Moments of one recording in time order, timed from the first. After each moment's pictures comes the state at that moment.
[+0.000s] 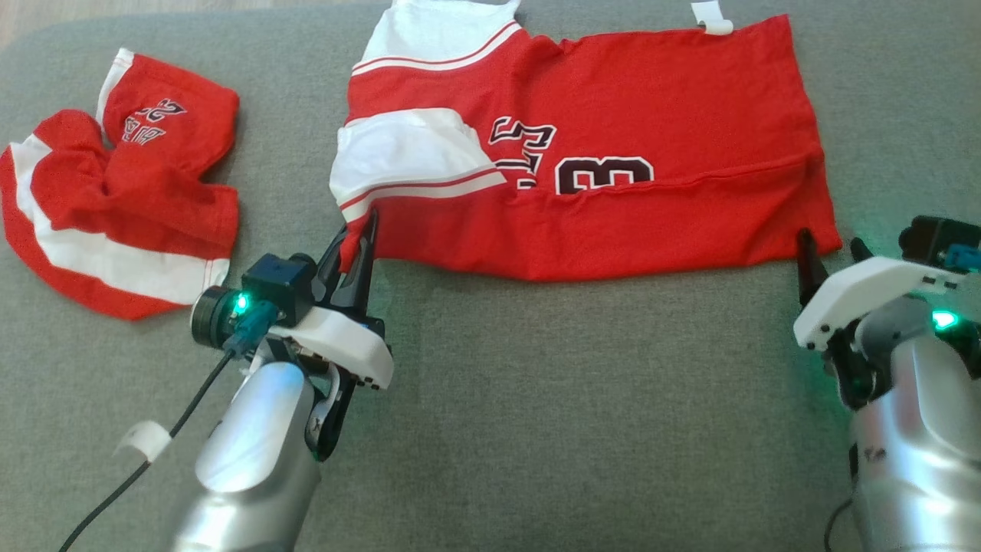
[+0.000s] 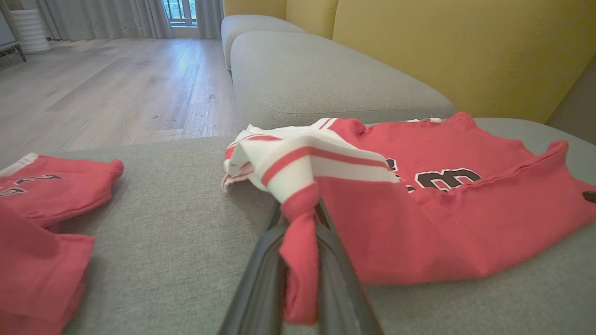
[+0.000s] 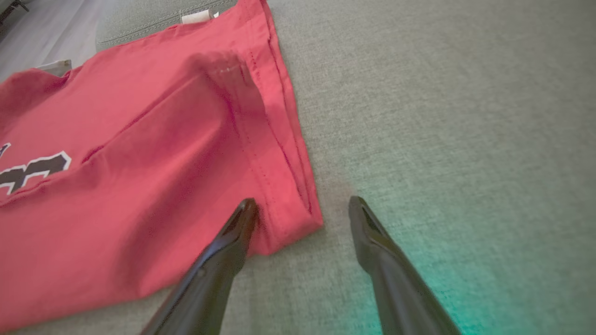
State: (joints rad) left arm -0.50 0.10 -0.39 0.58 -0.30 -0.09 -0.15; right arm -0.48 -0.05 -0.26 0.66 0.09 0.13 0.21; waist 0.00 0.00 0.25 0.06
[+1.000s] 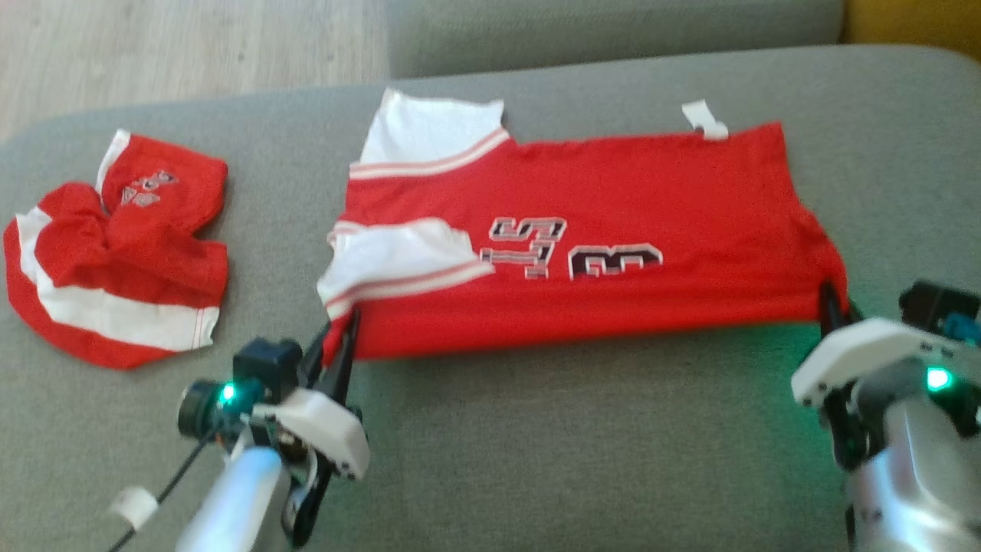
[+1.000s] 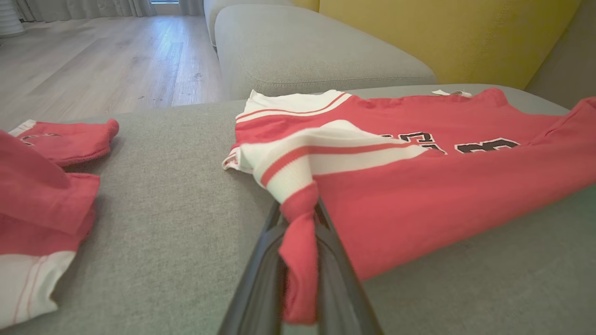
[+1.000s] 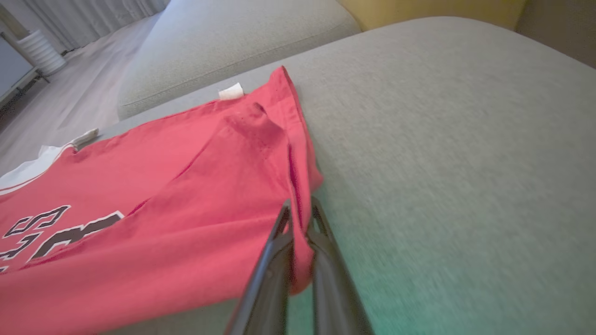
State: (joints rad) left arm -0.34 0.16 -0.40 0.57 -0.34 -0.08 -0.10; right arm -0.38 -0.05 -0.26 0.67 0.14 0.13 0.07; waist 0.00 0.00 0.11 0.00
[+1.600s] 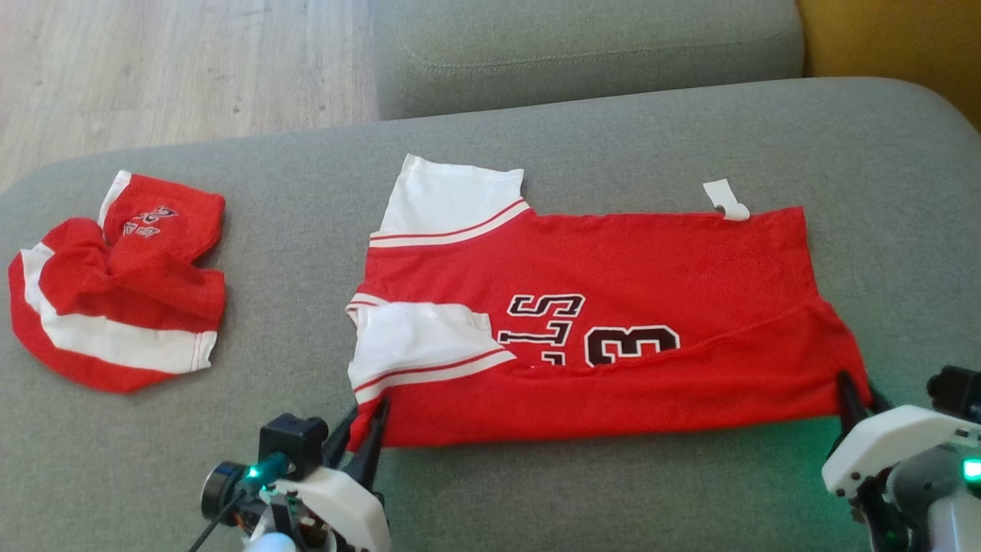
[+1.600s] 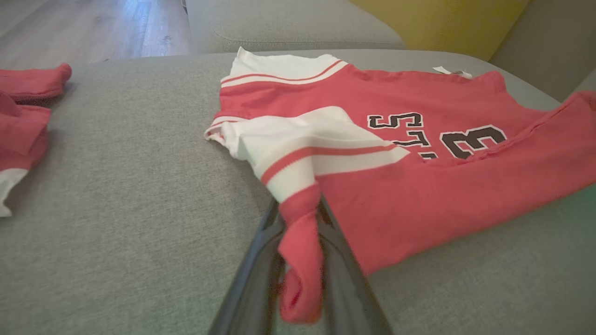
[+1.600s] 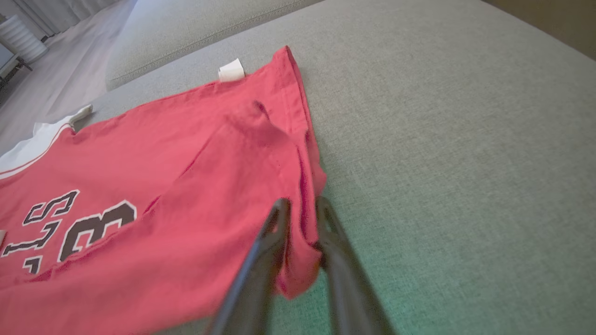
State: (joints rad) left arm -0.10 0.19 -0.45 0.32 -0.39 -0.04 0.06; right arm -0.05 -0.04 -0.25 0.31 0.24 0.13 0.30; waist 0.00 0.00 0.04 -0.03
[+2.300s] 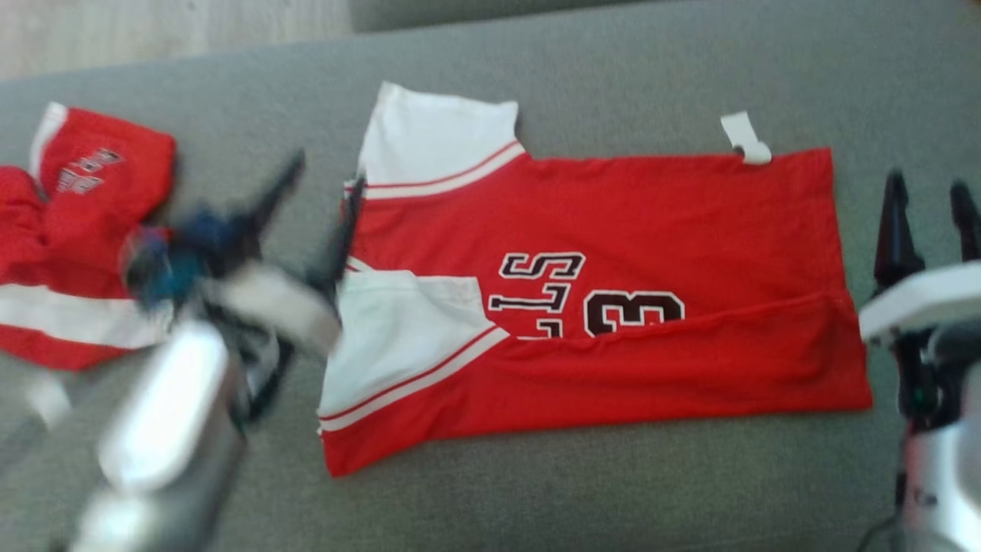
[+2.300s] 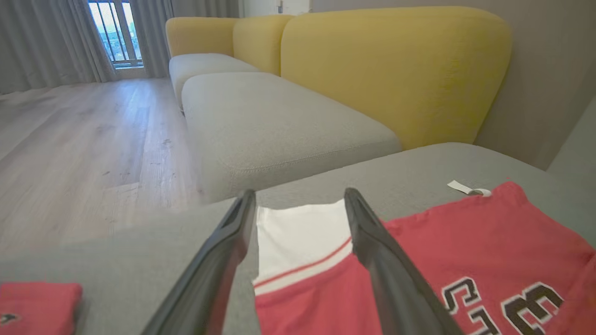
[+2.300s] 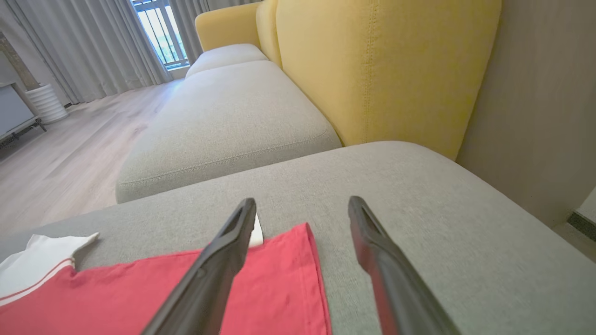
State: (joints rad) left arm -0.46 0.27 -0.41 0.24 -0.40 -0.10 0.04; right arm -0.29 -0.04 -0.28 0.18 0.15 0.13 0.15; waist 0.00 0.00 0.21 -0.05
